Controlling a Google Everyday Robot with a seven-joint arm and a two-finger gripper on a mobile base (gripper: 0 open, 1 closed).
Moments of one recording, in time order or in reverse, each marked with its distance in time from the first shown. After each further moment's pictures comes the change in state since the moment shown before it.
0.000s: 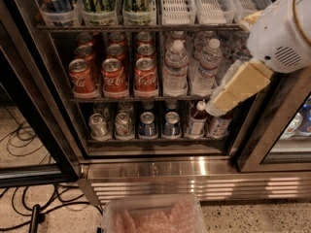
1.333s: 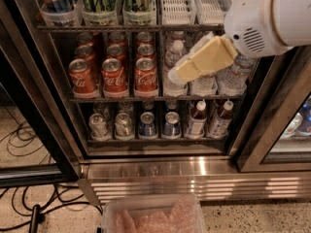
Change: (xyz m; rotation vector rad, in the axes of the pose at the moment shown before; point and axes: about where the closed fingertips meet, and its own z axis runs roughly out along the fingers) arm -0.068 -0.020 0.004 0.154 -0.249 0.134
